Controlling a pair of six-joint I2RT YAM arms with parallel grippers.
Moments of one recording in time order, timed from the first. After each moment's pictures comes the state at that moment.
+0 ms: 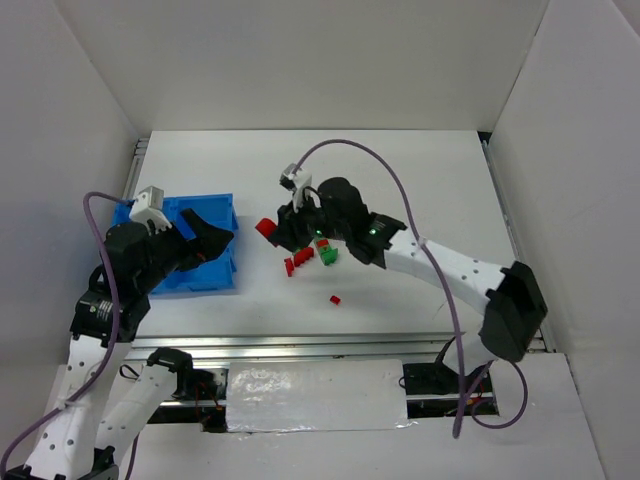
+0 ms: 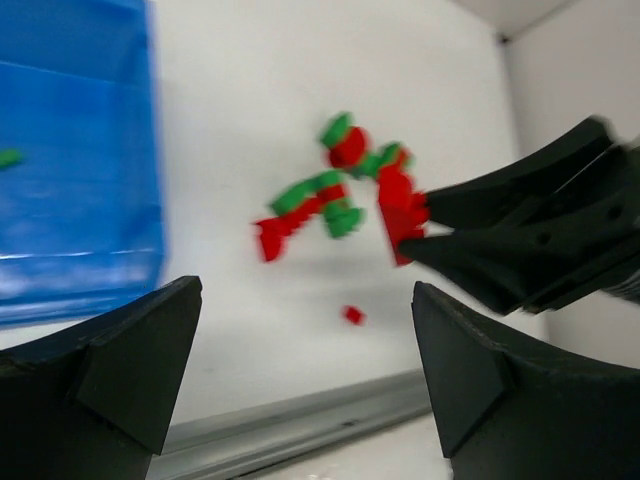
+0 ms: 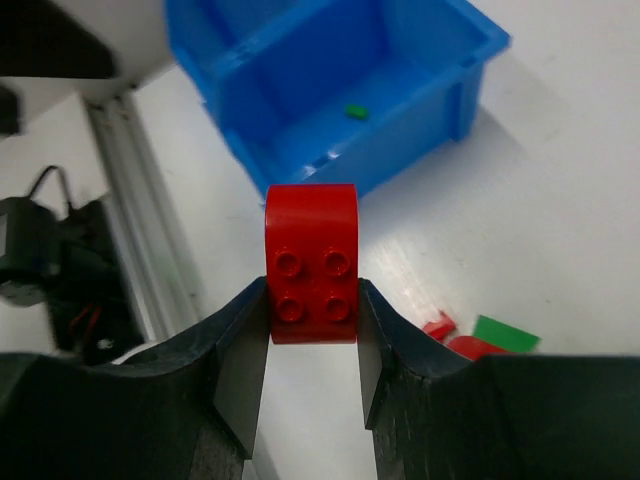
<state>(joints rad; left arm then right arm) -0.19 0.66 0.96 -0.68 0.11 -0.61 0.84 1.55 1.27 -0.09 -0.27 0.14</state>
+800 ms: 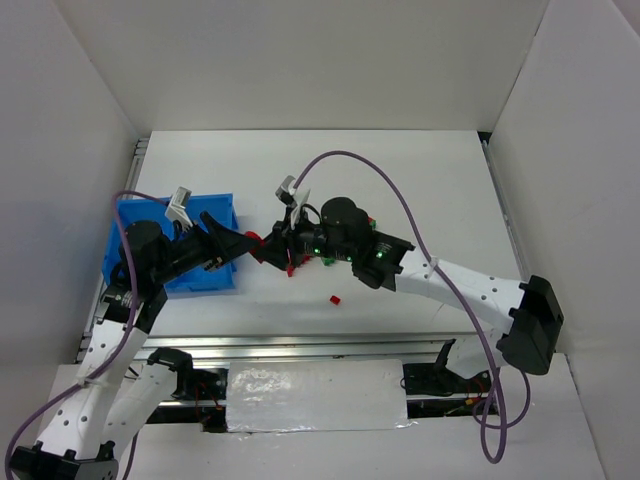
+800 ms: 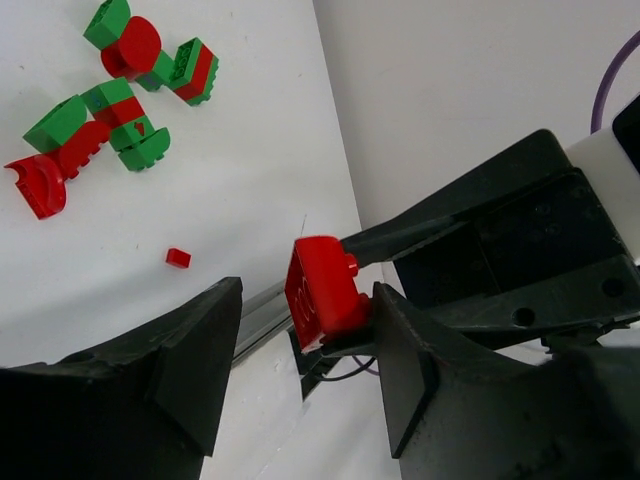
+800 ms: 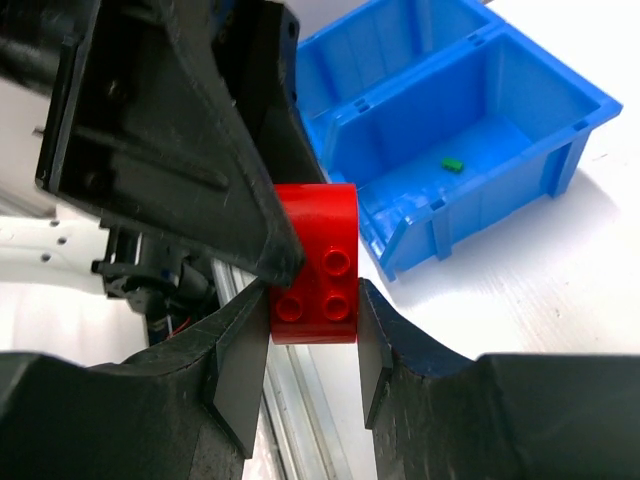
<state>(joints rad) -0.19 0.69 0.77 -0.33 0.59 -0.93 0.99 1.37 1.14 0.08 -0.26 0.26</state>
